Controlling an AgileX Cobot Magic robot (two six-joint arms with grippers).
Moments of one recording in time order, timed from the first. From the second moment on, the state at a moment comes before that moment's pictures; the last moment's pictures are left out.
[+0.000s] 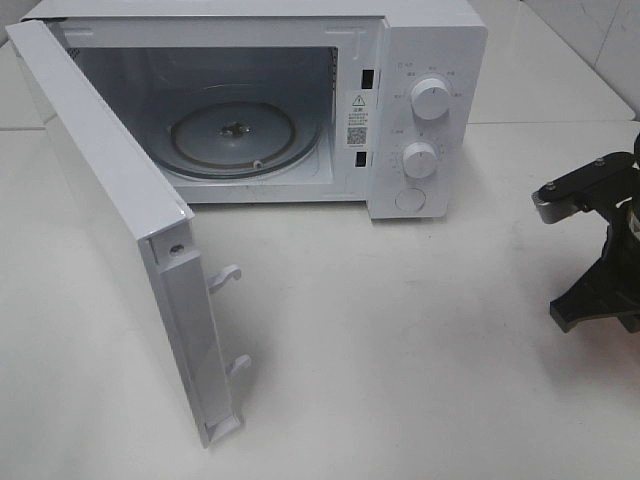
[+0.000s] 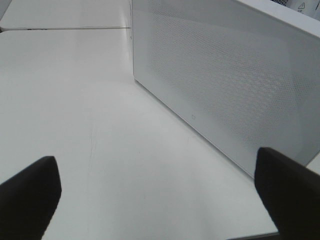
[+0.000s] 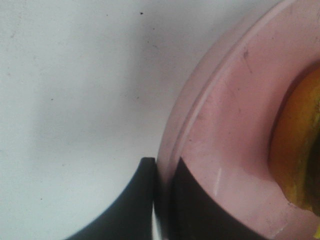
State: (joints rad) left arm 0.03 0.00 -0.50 -0.22 1.04 0.12; right arm 0.31 1.56 -0.73 -0.53 0.74 0.40
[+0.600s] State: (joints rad) left arm 0.03 0.00 -0.50 -0.22 1.04 0.12; right arm 0.49 1.40 -0.66 -0.54 0.87 0.41
